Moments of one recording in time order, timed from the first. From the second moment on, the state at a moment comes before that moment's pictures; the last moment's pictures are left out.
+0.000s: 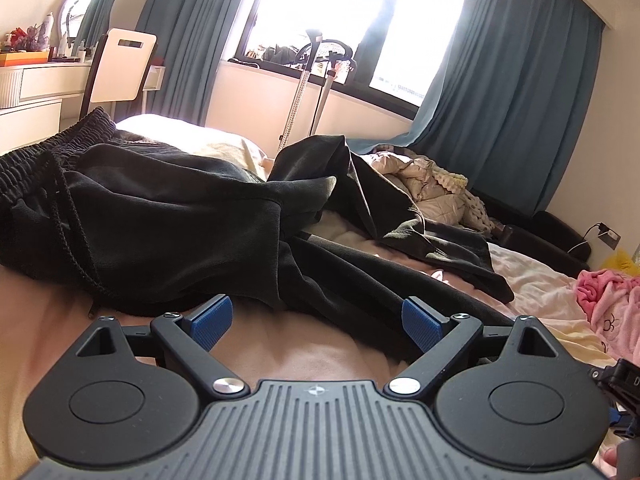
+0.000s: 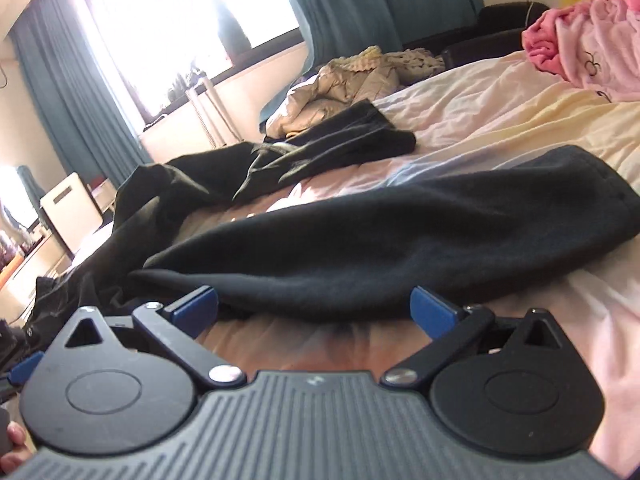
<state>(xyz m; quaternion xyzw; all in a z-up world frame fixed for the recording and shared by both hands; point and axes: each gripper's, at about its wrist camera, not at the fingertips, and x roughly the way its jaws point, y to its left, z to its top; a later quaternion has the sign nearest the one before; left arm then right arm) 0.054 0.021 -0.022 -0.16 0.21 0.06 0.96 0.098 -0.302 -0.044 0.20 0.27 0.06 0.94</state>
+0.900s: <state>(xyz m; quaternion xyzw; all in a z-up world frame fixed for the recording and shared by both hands) 0.066 0.052 -0.022 -0.20 0.24 0.08 0.94 0.143 -0.480 -0.139 0.61 0.25 -0.04 0.75</state>
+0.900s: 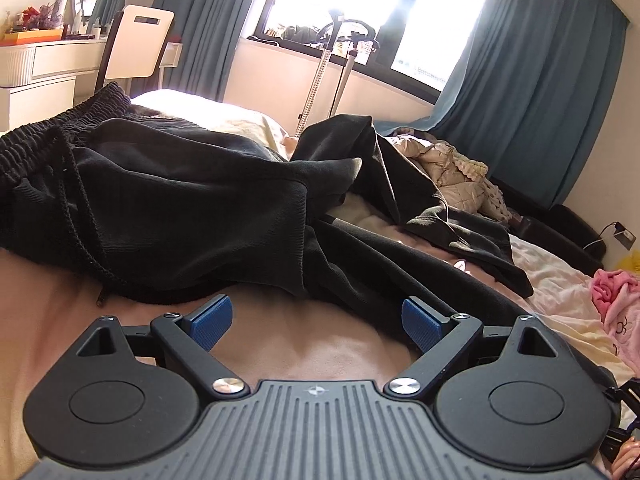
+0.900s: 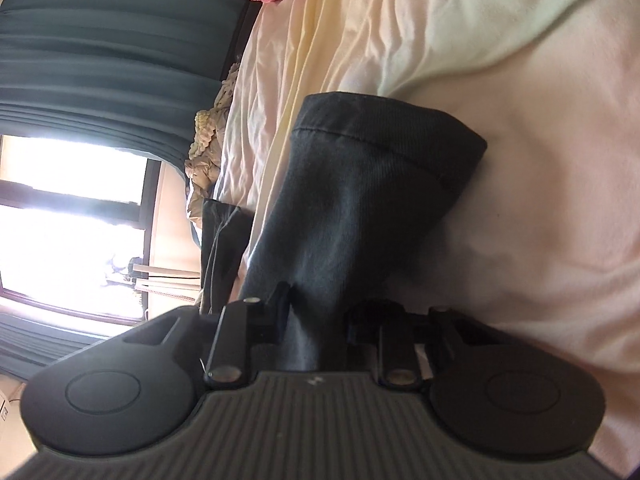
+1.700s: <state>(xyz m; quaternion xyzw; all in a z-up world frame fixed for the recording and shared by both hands) -0.005 0.310 -0.030 -0.53 0.26 0.17 0.79 0.132 -0.476 -0.100 0.57 0.22 -0.03 0.79</state>
